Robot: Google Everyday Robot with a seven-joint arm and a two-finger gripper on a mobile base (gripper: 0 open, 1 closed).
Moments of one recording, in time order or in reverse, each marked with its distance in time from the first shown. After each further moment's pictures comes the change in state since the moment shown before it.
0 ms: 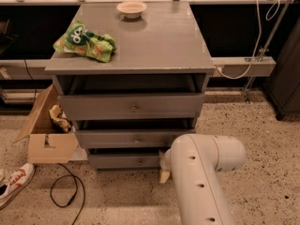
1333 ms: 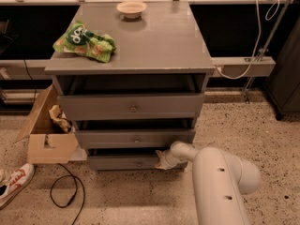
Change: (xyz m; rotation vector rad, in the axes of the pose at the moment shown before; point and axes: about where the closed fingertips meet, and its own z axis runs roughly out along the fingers) arm -0.024 0.000 -0.003 -0.090 -0.197 0.012
